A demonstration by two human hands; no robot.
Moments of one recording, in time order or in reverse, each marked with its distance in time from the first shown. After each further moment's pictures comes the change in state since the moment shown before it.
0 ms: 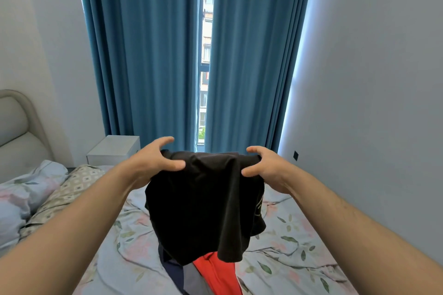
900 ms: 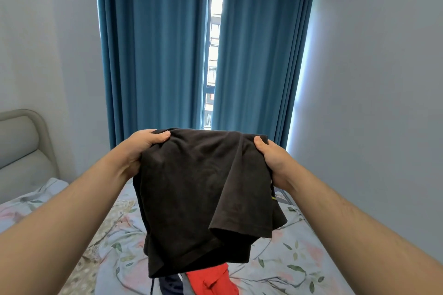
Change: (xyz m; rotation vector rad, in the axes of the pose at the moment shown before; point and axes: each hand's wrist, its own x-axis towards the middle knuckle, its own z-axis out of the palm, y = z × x) left_hand -0.020 0.068 -0.049 -0.469 0.048 0.101; right_hand 0.008 -0.065 -0.003 0.467 0.035 -0.130
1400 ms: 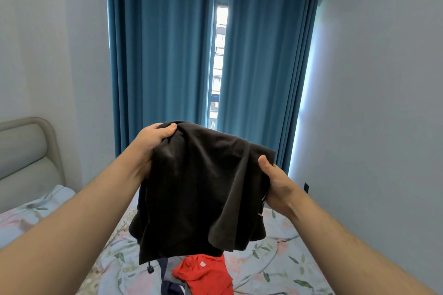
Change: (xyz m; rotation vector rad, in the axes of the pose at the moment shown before) left_hand 0.005 0.020 0.019 -0.129 0.125 0.192; right_hand -0.016 0.027 0.006 0.224 -0.178 -0.058
